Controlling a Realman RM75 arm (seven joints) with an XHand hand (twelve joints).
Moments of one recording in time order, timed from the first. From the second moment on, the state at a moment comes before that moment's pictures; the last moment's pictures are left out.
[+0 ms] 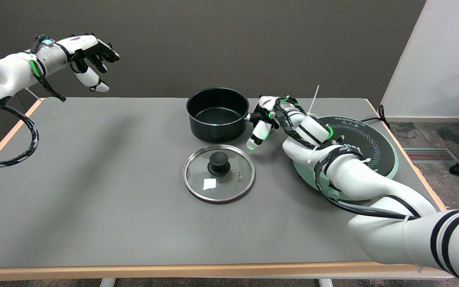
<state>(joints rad) 0.75 -1.37 -1.87 0.79 -0.45 -0.41 0.98</state>
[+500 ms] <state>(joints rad) 0.74 -1.36 -1.87 0.79 -0.40 -0.40 0.94</state>
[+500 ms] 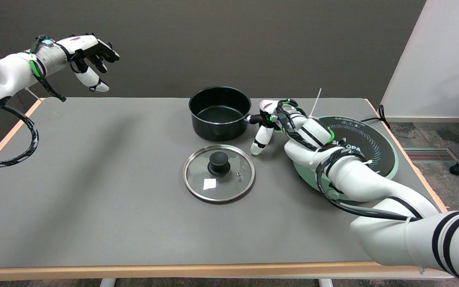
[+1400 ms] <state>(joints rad) 0.74 -1.34 -1.87 0.81 -0.36 -0.38 0.93</state>
